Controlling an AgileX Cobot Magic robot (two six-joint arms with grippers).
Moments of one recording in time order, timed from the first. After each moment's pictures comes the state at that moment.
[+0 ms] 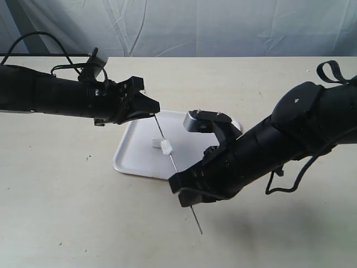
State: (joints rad) left arm -0.24 1.89 -0.95 -1.73 0.78 1.20; right arm 0.62 1.69 -0.77 1.07 0.64 -0.72
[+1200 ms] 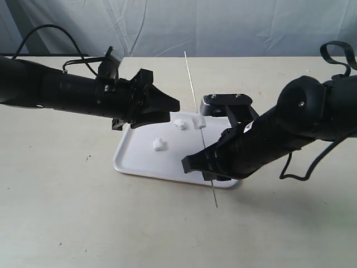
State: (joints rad) left arm -0.28 1.90 -1.00 -1.65 0.96 1.03; right arm 0.62 1.63 -0.79 0.62 0.43 -0.25
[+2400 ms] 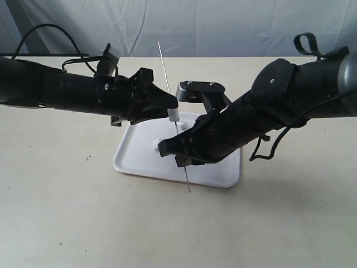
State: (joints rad) left arm -0.28 1.90 -0.99 -1.69 0.92 1.09; right arm 0.62 1.76 -0.94 0.86 0.47 -0.51
